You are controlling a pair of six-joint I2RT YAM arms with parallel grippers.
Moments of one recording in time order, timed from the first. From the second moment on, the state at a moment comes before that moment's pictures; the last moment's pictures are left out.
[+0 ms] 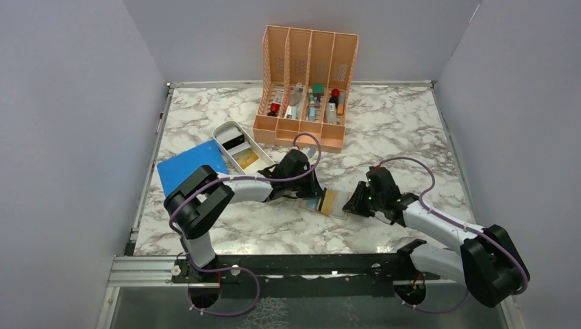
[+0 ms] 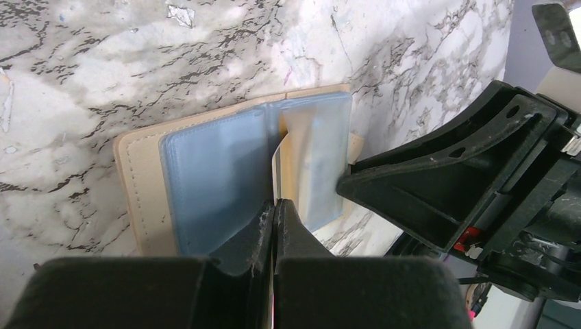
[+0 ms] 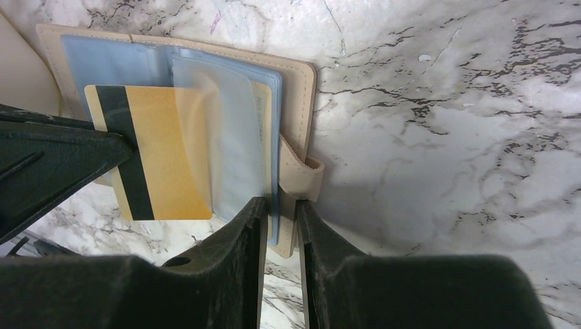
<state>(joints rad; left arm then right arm) -0.83 1.75 0.86 0.20 0.29 -0.84 0.48 1.11 0.38 -0.19 -0.14 0.80</state>
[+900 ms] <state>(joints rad) -0.85 1.73 0.85 0.23 0.20 -0.85 0.48 1.11 0.37 -0.16 -0.16 0.80</state>
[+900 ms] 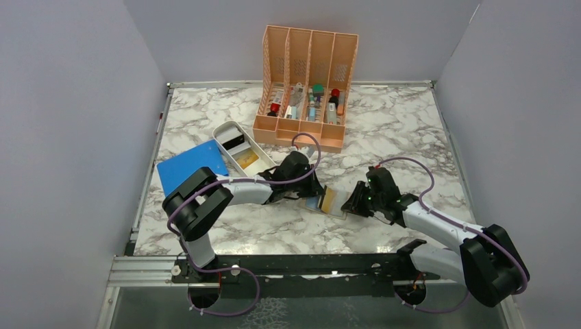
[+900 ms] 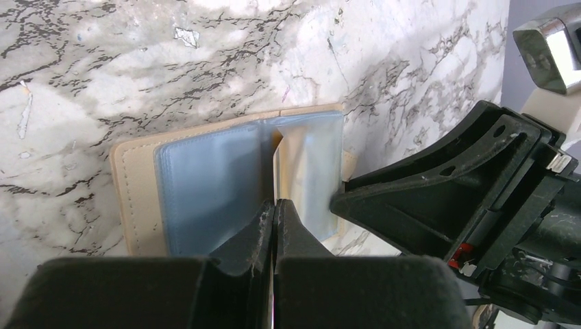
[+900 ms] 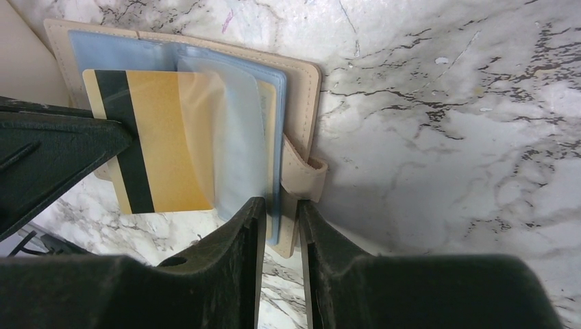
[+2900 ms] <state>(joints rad) -0.86 1.72 0.69 0.50 0.20 -0.97 0.48 1.17 0.49 -0.28 -0.04 0.74</state>
